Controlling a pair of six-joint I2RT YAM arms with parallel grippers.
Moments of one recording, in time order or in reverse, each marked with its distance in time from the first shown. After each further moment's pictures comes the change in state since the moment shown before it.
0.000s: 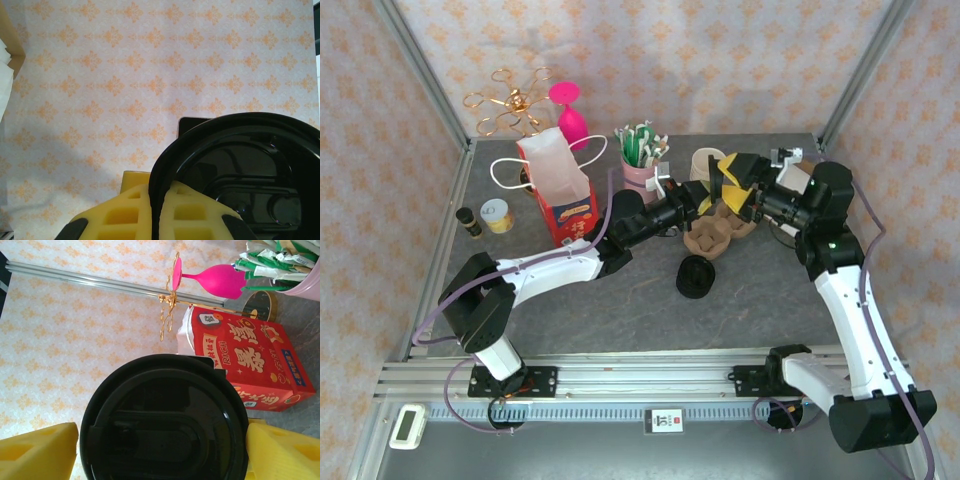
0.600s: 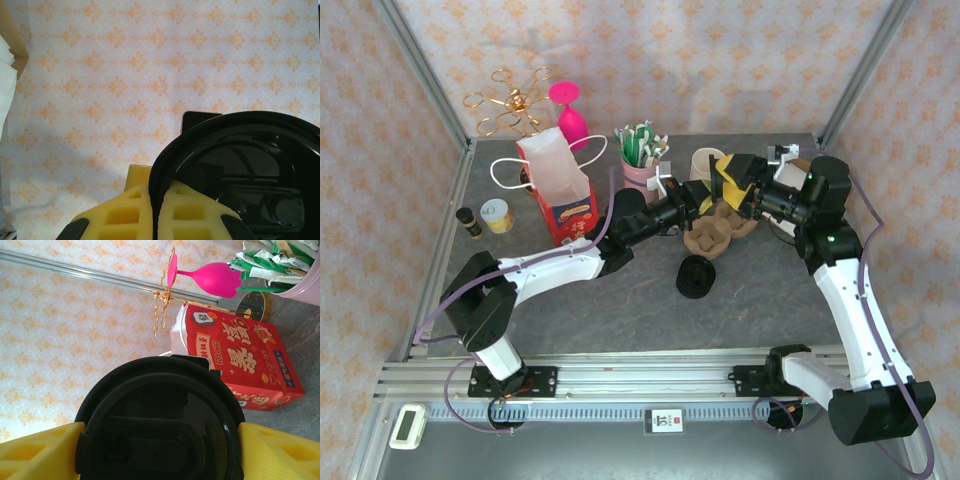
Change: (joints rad) left arm 0.000 0.012 0.015 -0.016 0.006 0.003; right arm 0.000 0.038 0.027 -0.030 -0.018 -0.066
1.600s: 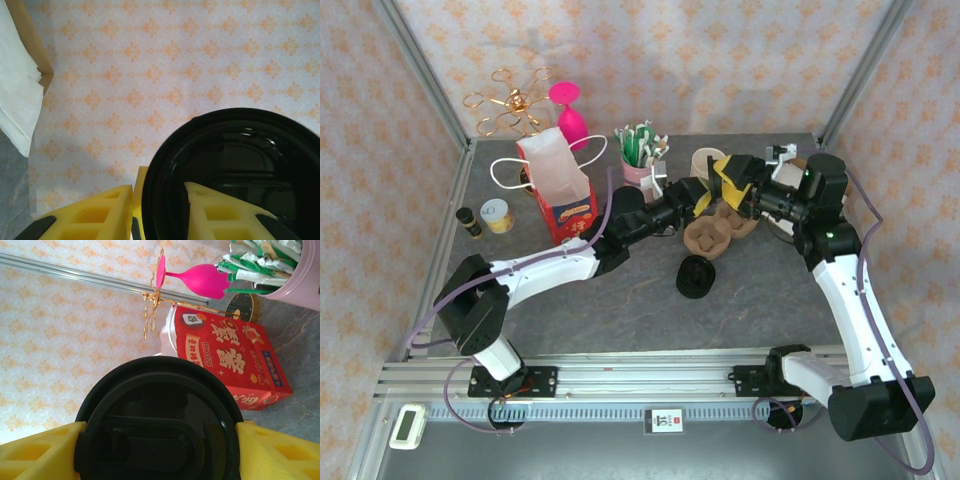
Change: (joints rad) left arm 0.015 -0.047 -0.009 -0.108 -0.042 0.078; right arm 0.000 0.023 0.024 -0.056 0.030 -0.051
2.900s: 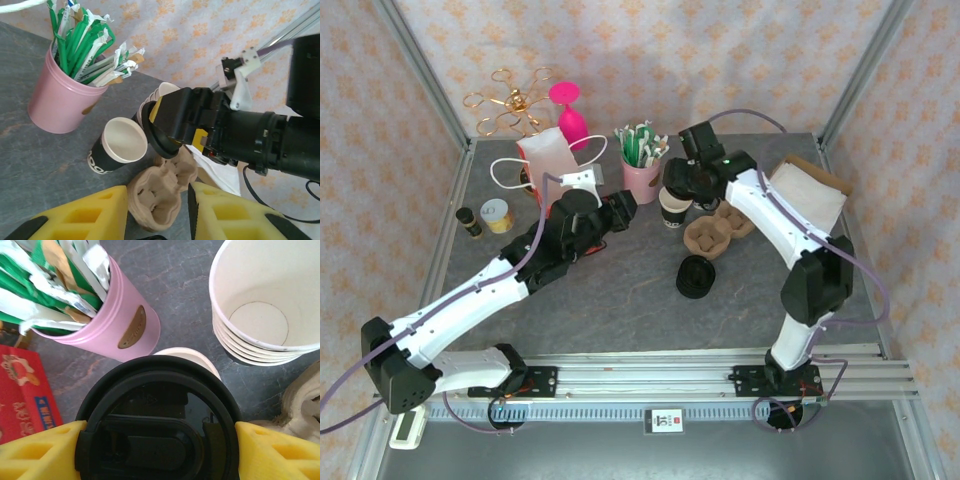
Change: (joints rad) left arm 0.052 -0.448 -0.055 -0.827 -0.459 0.762; right arm 0.390 0.721 0.576 -0.540 0.951 -0.559
